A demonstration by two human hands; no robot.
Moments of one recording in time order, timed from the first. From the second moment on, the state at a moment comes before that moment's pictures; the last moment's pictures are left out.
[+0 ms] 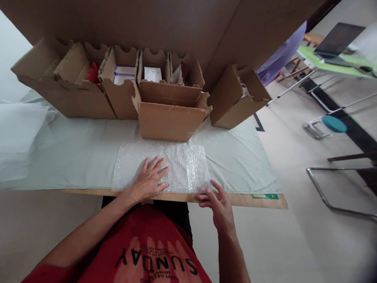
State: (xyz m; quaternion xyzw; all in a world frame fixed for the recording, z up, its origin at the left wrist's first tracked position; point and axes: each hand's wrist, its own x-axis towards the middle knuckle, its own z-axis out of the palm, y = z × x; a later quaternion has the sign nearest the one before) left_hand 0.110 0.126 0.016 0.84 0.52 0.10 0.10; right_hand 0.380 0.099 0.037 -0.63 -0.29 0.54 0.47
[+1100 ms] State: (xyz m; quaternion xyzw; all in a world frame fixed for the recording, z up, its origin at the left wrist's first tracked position) left_hand 0.017 0.130 0.026 0.58 0.77 0.22 0.11; right_hand 0.244 0.117 0.040 -0.43 -0.86 0.18 0.23
